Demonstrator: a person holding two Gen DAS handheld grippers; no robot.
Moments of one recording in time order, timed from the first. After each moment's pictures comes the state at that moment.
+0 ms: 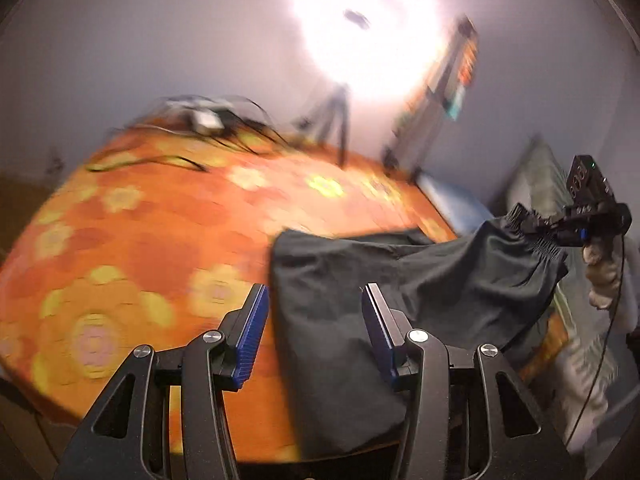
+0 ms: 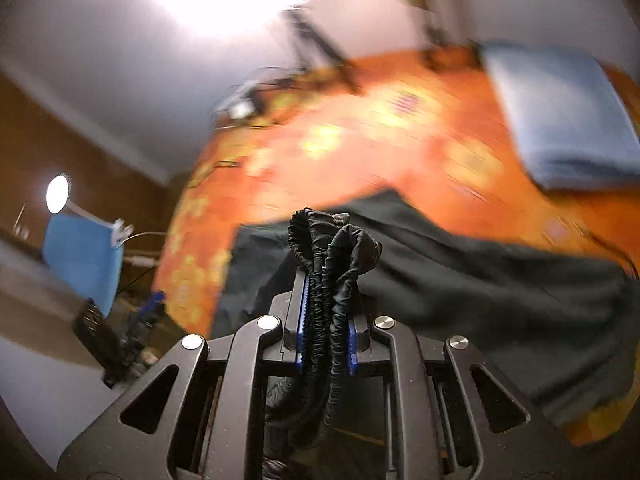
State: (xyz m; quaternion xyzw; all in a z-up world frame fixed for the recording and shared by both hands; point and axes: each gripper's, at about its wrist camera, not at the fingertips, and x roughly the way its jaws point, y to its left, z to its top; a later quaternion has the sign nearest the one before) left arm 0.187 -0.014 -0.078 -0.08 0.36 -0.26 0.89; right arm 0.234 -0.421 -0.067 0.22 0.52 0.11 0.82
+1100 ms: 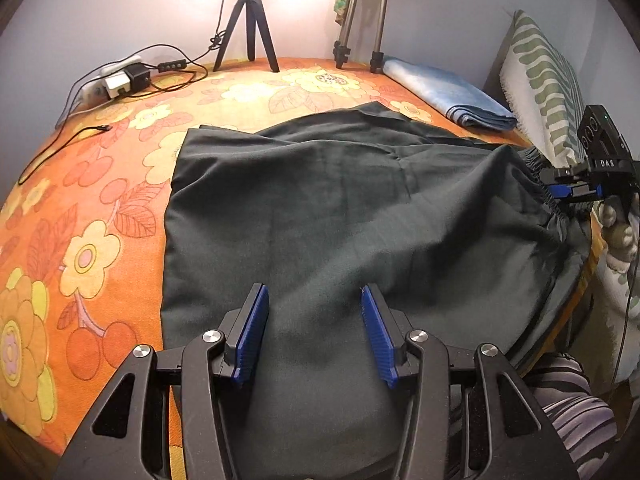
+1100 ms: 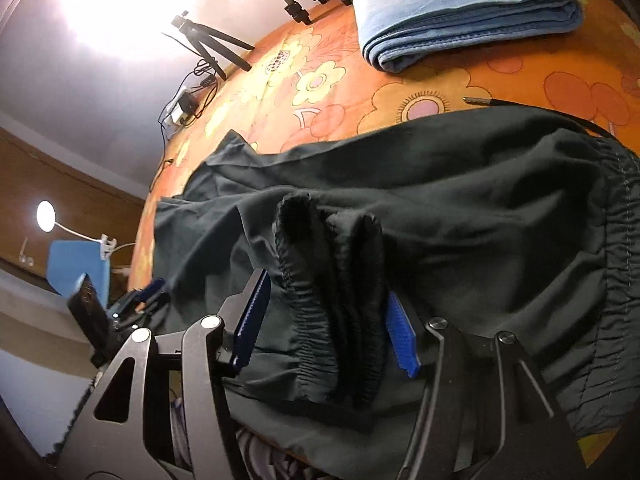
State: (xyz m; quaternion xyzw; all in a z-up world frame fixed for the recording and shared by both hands) left arm 0.184 -0.127 -0.140 0.06 0.42 -0.28 0.86; right arm 0.169 -0.537 -0.188 0.28 0.51 0.11 0.80
